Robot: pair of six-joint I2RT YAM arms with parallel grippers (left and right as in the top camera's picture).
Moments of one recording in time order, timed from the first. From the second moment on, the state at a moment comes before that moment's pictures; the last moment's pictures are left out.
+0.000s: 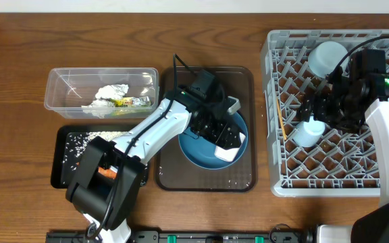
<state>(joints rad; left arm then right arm) -0.57 1.85 1.27 -0.74 0.64 -0.03 -0.11 1.54 1.36 -1.22 -0.21 0.12</state>
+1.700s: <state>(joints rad) -0.60 1.85 1.27 -0.73 0.67 -0.04 -0.11 1.54 1.36 -1.22 -0.21 0.12</state>
